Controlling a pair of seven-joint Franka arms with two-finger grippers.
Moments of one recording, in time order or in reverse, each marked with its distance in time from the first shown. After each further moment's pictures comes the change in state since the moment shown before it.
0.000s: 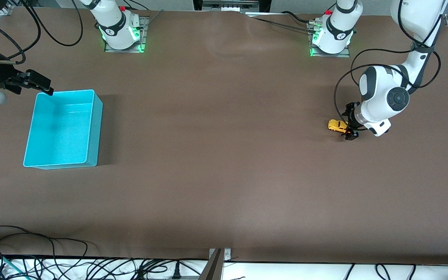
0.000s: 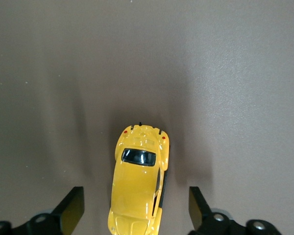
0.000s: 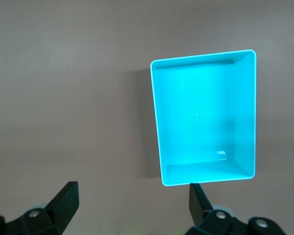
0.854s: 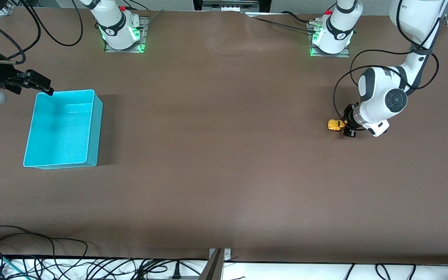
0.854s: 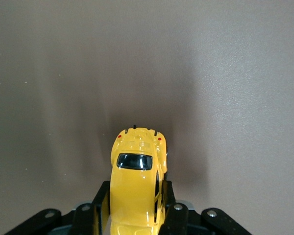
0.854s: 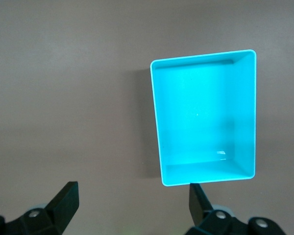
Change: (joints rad) left arm 0.000 0.017 -0.001 0.001 0.001 0.003 -0.001; right arm 0.000 0.000 0.000 0.000 0.000 0.000 0.000
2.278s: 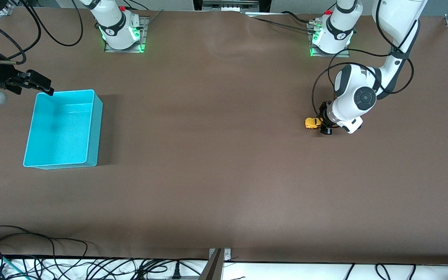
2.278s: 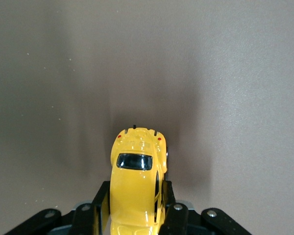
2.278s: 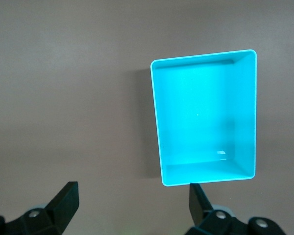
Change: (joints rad) left arm 0.009 0.009 -0.196 0.009 0.000 -0.001 -0.278; right arm 0.001 0.001 0.000 0.000 0.000 0.000 0.000
